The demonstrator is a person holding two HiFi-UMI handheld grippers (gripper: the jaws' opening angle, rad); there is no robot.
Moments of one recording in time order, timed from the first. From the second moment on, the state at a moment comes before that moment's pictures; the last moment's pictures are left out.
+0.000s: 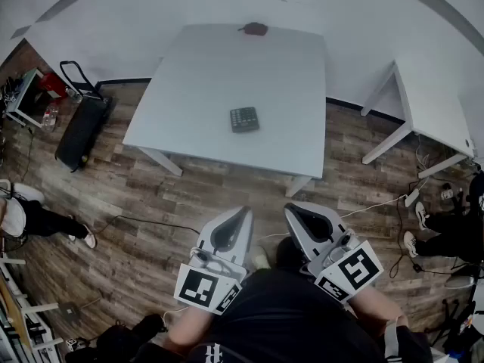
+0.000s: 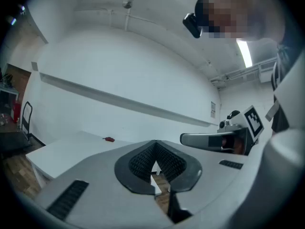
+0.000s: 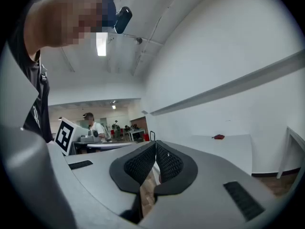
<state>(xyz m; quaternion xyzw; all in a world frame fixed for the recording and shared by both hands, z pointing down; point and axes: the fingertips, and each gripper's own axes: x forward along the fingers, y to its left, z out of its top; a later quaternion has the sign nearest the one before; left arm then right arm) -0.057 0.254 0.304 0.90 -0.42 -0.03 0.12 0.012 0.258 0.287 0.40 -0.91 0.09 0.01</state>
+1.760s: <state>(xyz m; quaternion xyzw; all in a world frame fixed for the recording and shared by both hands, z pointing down) -0.067 -0.020 0.637 0.62 -0.53 -0.06 0.58 0.047 -0.084 0.358 0.31 -0.93 0.21 0.05</state>
